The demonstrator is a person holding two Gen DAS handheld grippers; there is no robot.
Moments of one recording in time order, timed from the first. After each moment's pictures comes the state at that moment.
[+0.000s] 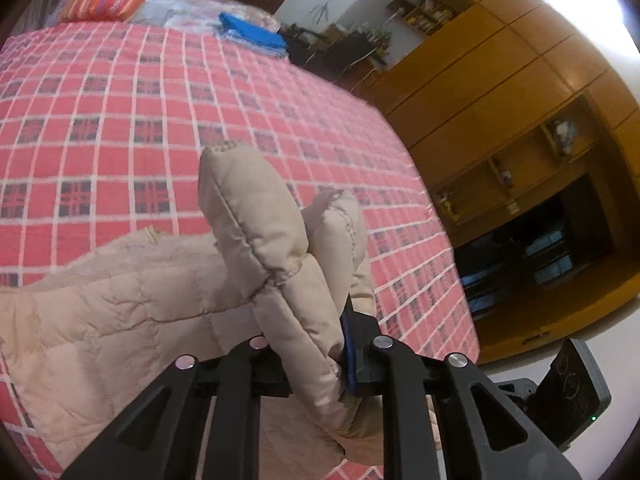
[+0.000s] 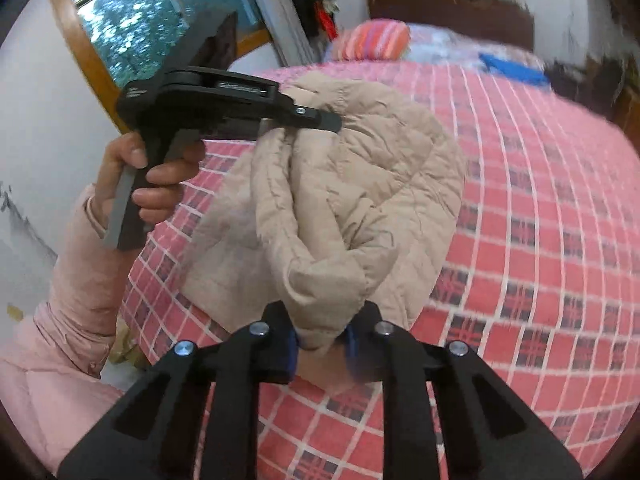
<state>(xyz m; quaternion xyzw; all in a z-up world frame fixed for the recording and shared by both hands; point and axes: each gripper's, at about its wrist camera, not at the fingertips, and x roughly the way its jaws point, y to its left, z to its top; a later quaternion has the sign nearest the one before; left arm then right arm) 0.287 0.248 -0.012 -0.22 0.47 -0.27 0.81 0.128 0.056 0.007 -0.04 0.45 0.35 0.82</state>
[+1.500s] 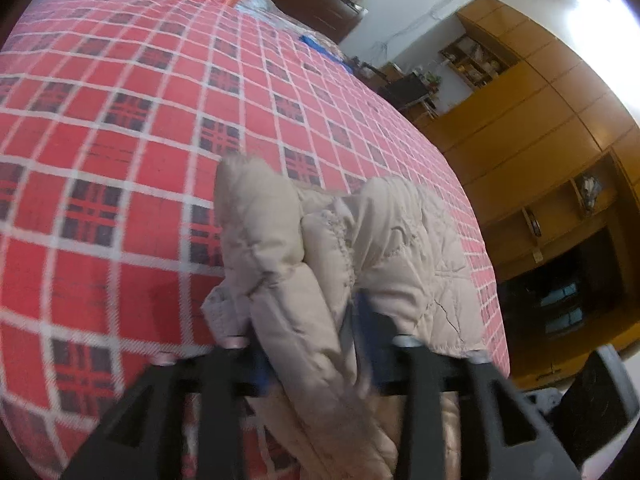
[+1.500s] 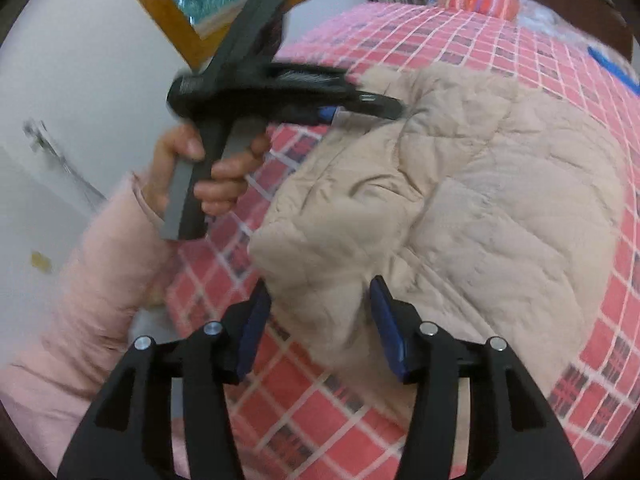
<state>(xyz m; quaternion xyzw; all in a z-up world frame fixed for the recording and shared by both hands) 0.225 0.464 -0.104 -0.28 0.45 -0.18 0.83 0.127 0.242 -0.047 -0.06 0.52 0.47 0.71</state>
